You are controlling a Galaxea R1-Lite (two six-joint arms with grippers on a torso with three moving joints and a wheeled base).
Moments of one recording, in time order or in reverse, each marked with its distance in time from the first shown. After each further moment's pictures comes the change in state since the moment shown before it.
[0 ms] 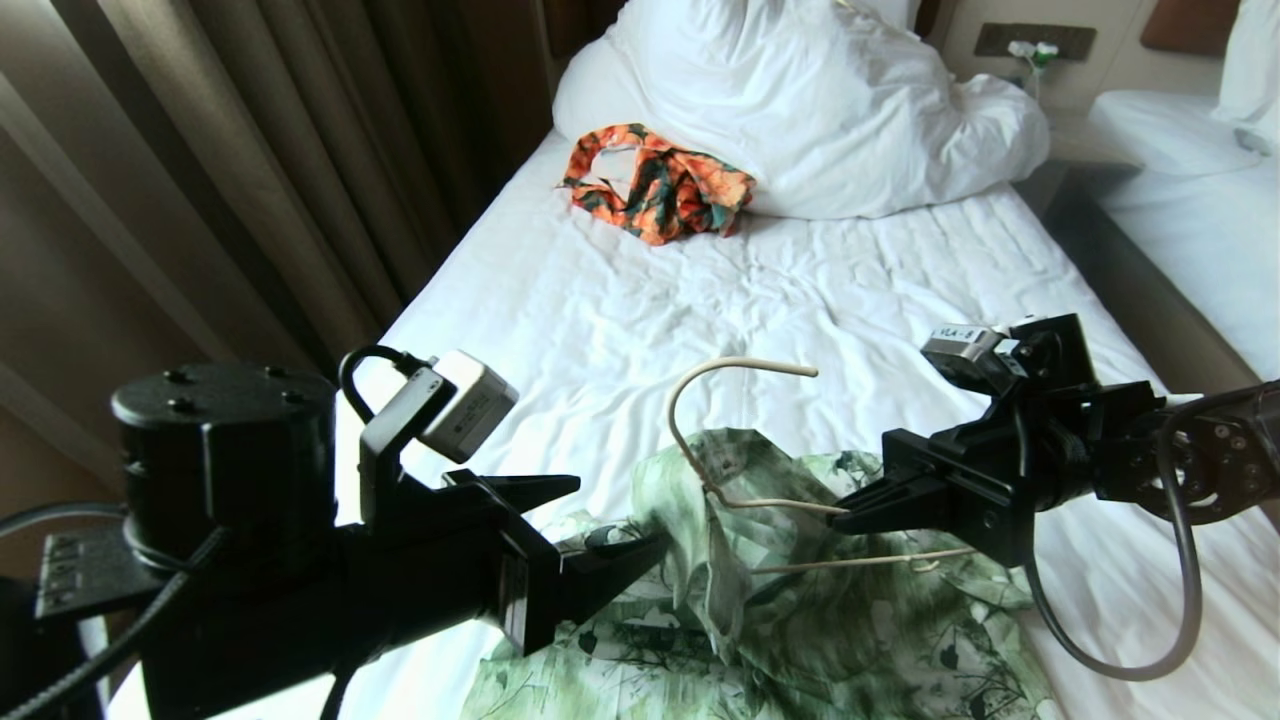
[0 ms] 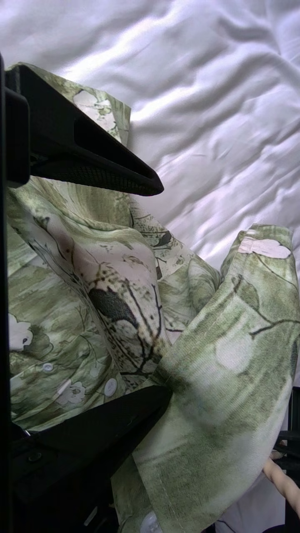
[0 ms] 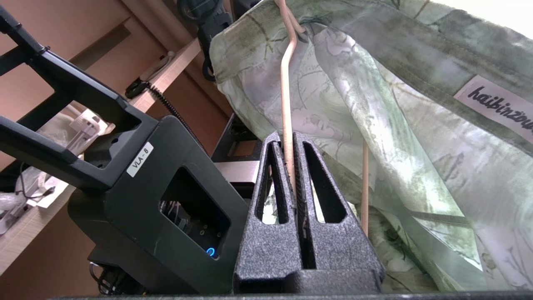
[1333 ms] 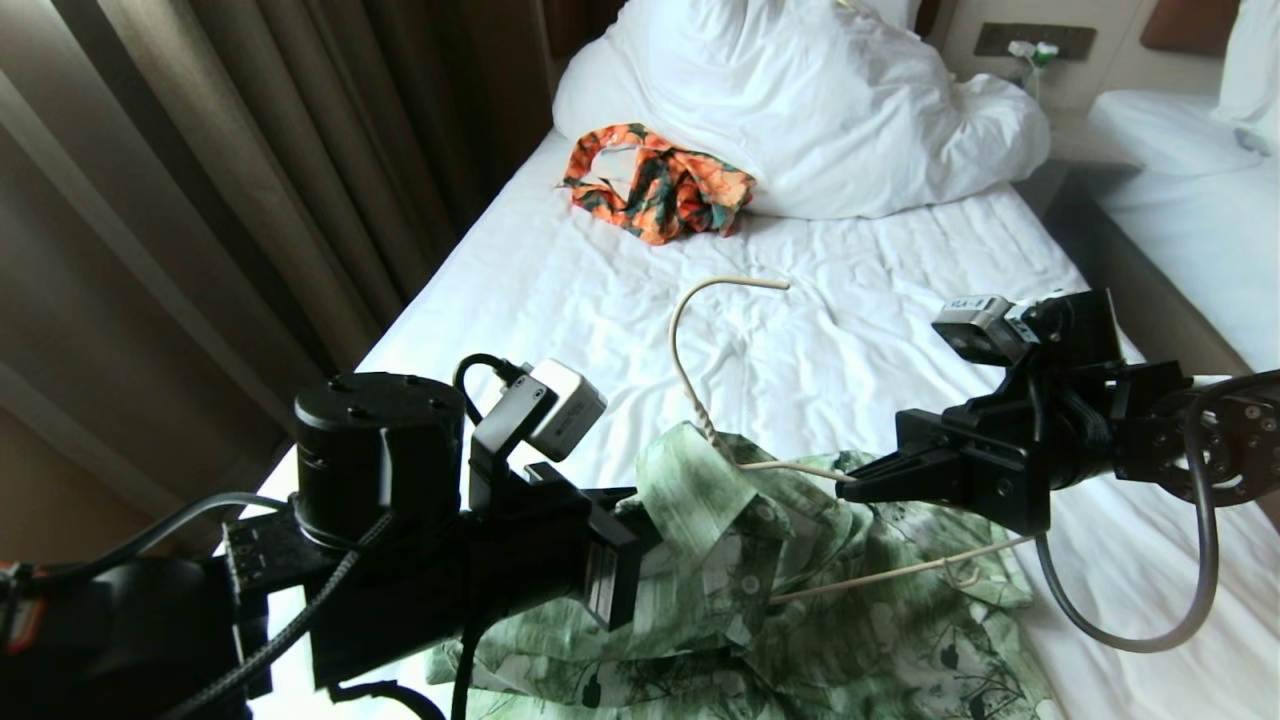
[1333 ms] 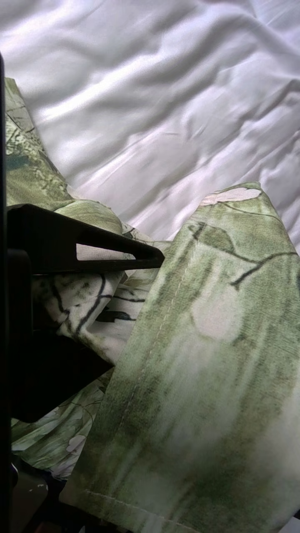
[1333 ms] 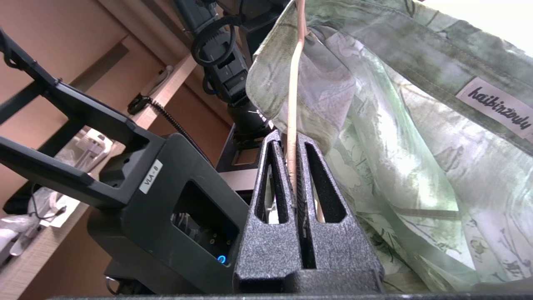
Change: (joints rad) left arm -0.010 0.170 -0.035 -0.159 -0.006 0.020; right arm -0.025 -0.029 -0.030 0.005 -0.002 0.113
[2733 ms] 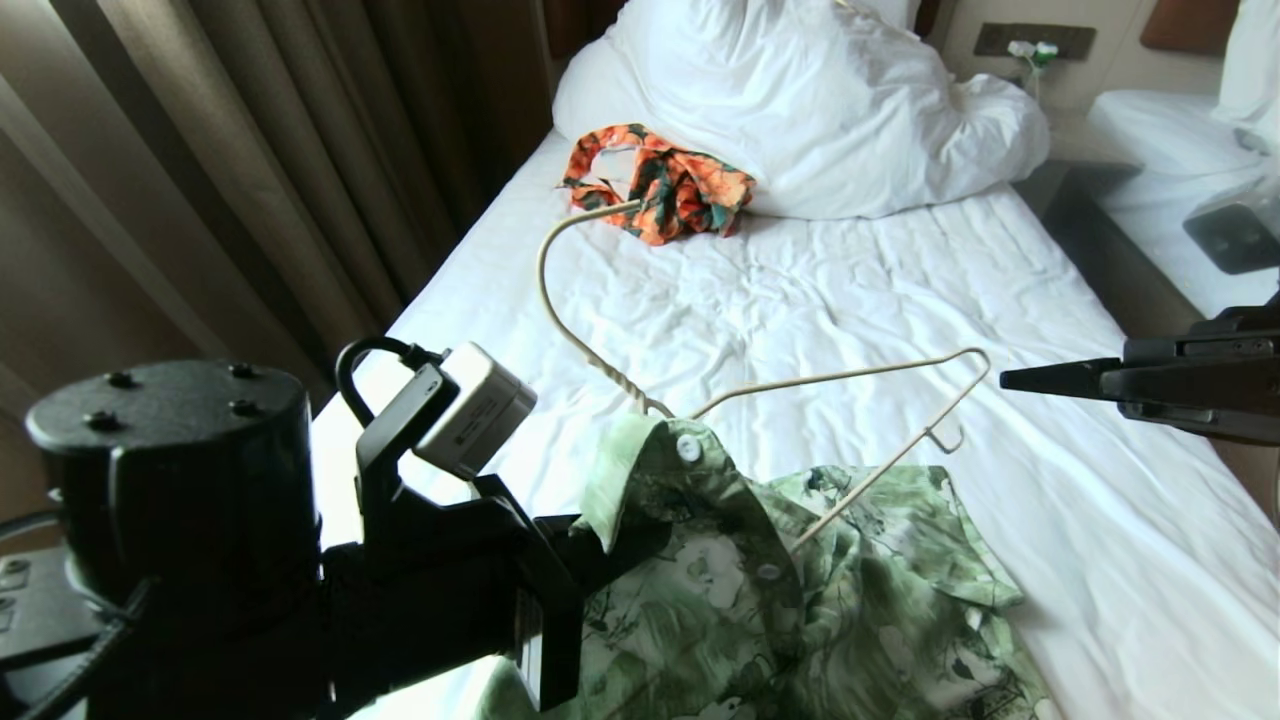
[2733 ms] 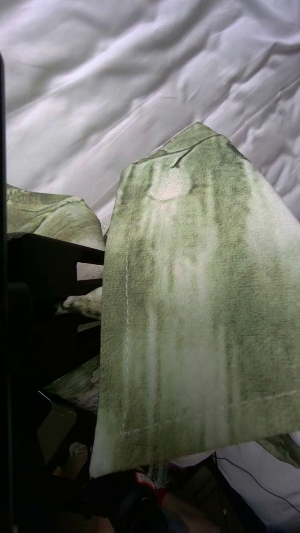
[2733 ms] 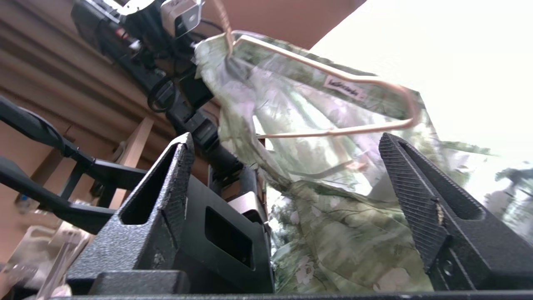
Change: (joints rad) left arm -0.115 -0.206 0.018 0.147 -0.004 -0.038; right arm -0.359 -0.293 0.040 0.080 -0.025 0.288
